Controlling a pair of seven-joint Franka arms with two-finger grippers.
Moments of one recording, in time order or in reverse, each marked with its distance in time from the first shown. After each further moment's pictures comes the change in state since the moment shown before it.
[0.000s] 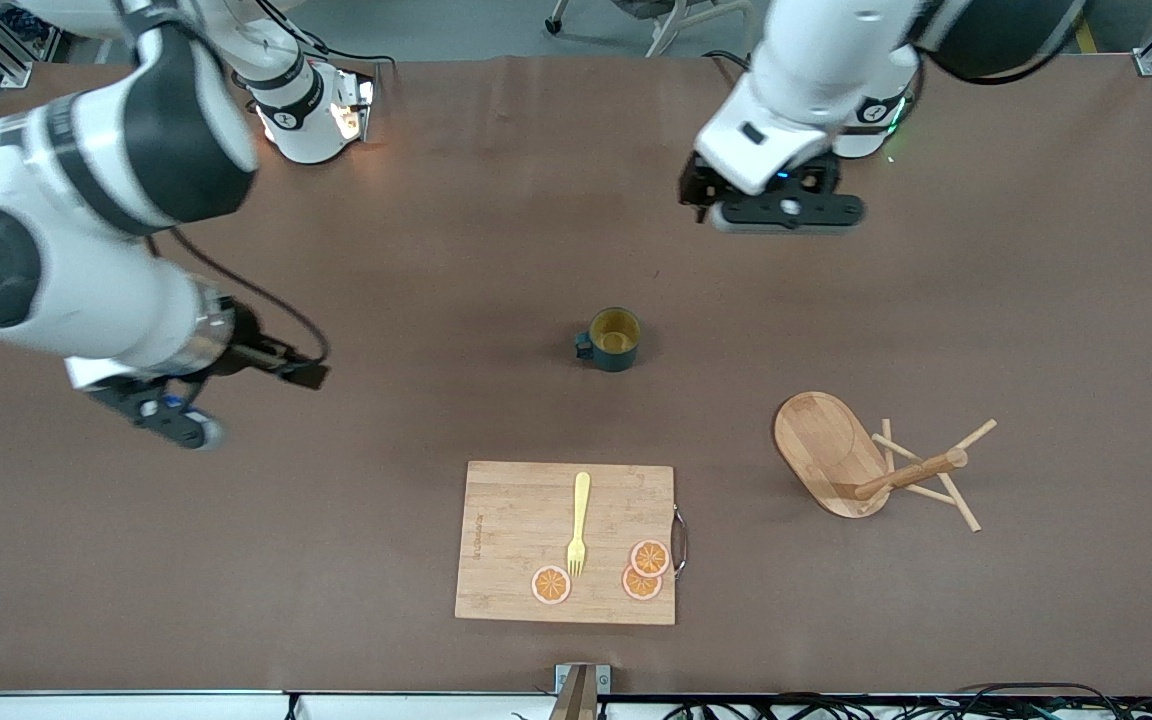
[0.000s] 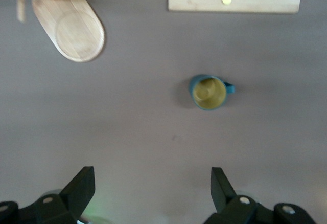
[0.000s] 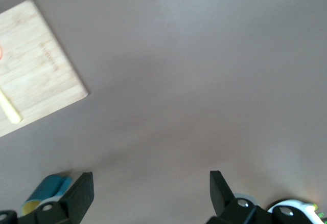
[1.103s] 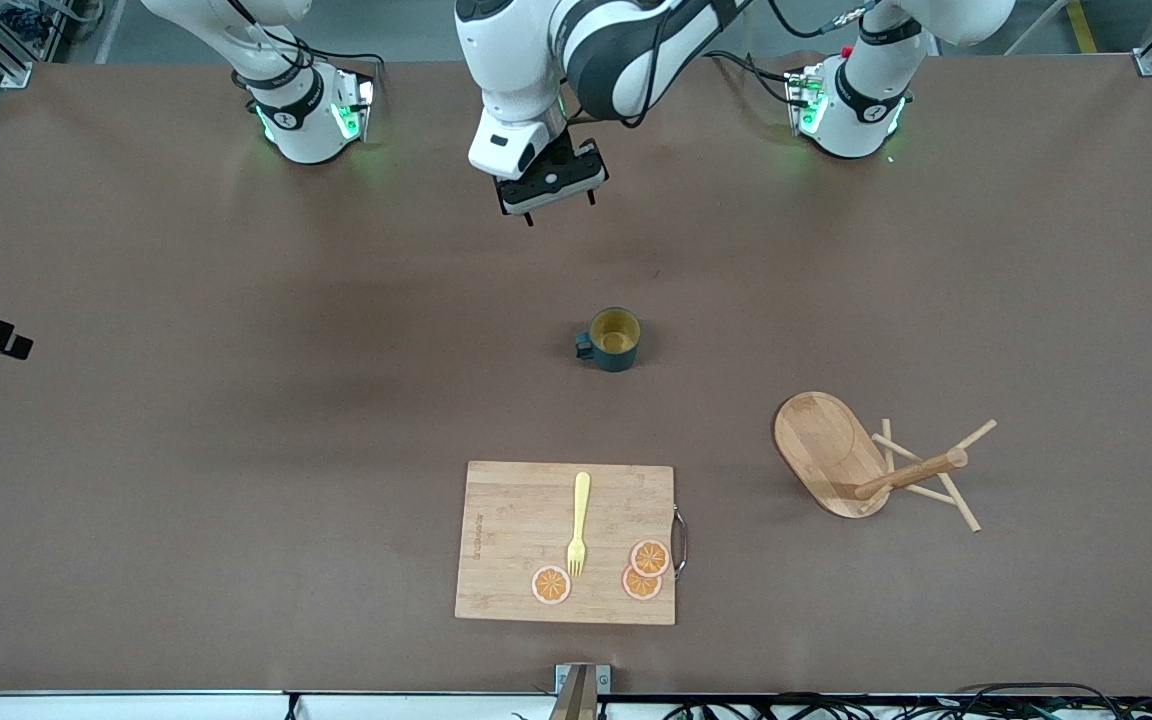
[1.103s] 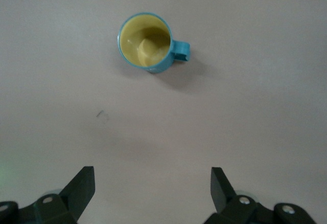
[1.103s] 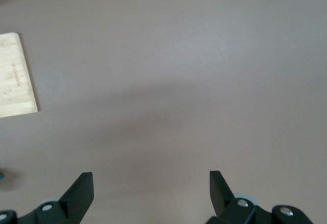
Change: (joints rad) left arm -0.428 0.280 0.001 -0.073 0.233 0.300 -0.783; right arm -0.371 -0.202 0.065 -0.136 -0.067 0.102 -0.582
